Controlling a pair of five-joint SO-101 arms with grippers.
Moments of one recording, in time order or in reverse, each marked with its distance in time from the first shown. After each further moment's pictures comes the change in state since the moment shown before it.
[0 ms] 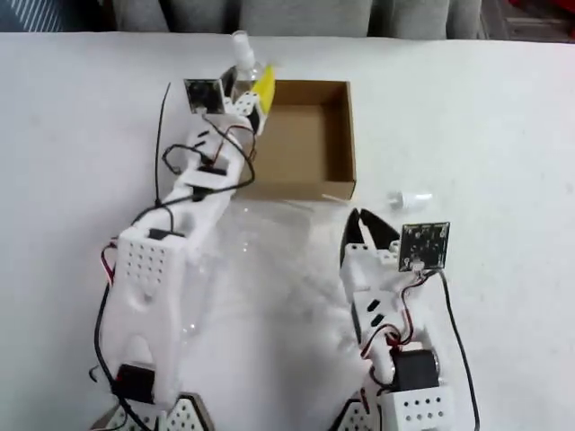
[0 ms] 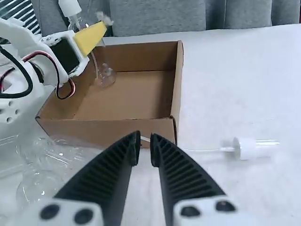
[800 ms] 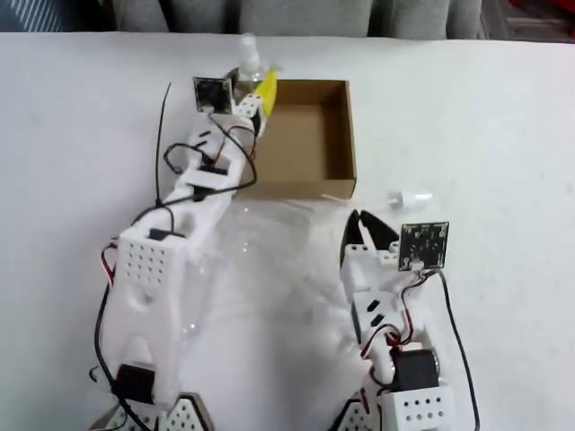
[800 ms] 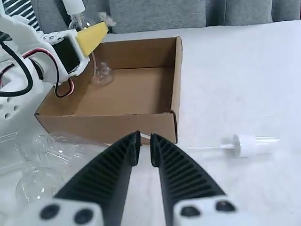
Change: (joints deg) left arm 0.0 -0.1 -0.1 1.7 -4.7; right arm 0.0 0.0 0.0 0.6 0.0
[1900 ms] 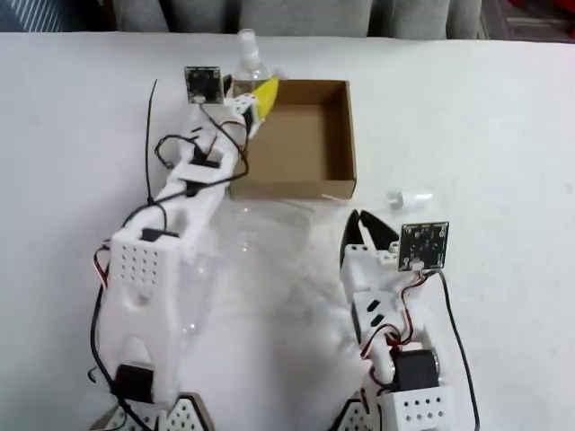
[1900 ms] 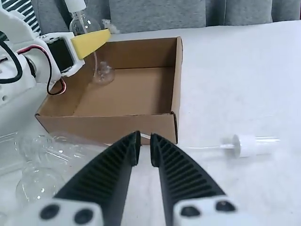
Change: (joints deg) left arm -1.5 -2.5 -0.5 10.5 1.8; right arm 0.0 0.0 0.0 0.0 0.0
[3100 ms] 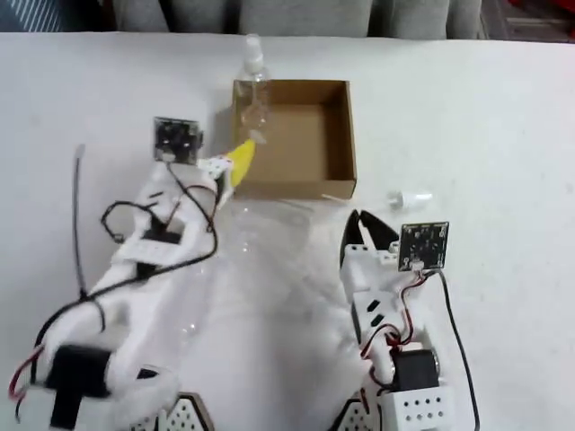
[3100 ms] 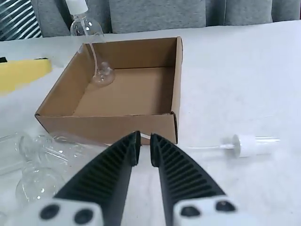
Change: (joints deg) left arm -0.6 -62.1 66.1 4.7 -7.8; right arm 0.0 0.0 0.0 0.0 0.0
